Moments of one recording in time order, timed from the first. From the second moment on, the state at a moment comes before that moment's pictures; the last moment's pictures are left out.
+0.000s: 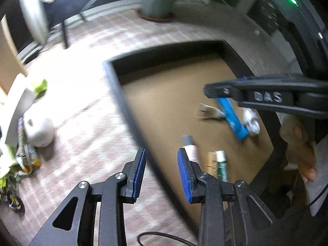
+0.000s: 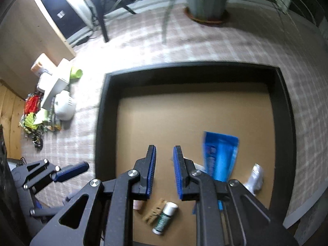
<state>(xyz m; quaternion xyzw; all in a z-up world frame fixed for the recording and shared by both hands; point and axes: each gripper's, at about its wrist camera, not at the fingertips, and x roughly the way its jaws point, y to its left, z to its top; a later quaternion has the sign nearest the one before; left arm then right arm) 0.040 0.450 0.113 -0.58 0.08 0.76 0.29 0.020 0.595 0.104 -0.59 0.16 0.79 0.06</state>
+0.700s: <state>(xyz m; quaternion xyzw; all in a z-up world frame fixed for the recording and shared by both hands) -0.033 0.314 0.079 -0.59 -0.01 0.79 0.16 -0.108 0.465 0.092 -0.61 0.17 0.77 -0.06</state>
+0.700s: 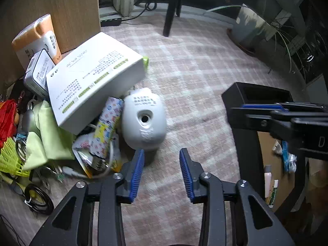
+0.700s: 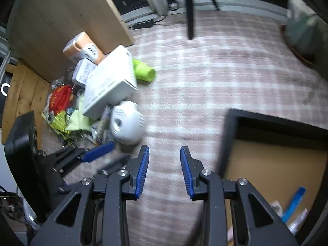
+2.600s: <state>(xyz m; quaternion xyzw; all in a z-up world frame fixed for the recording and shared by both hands) -0.017 0.393 0.119 -0.55 -0.04 0.79 0.26 -0.073 0.528 0.108 -0.60 0.27 0.75 -0.05</state>
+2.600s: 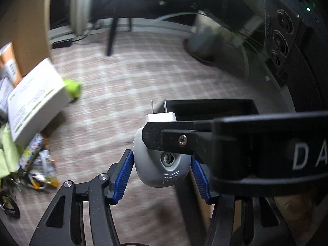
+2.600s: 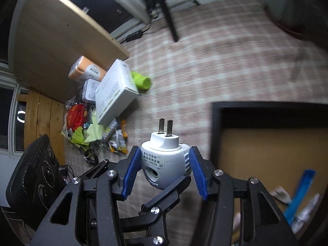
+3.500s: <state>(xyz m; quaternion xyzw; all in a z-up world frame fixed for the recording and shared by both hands) 0.015 0.480 0.118 -0.57 0.03 0.75 0.32 -0.001 0.610 0.096 -0.59 0.29 0.75 0.02</state>
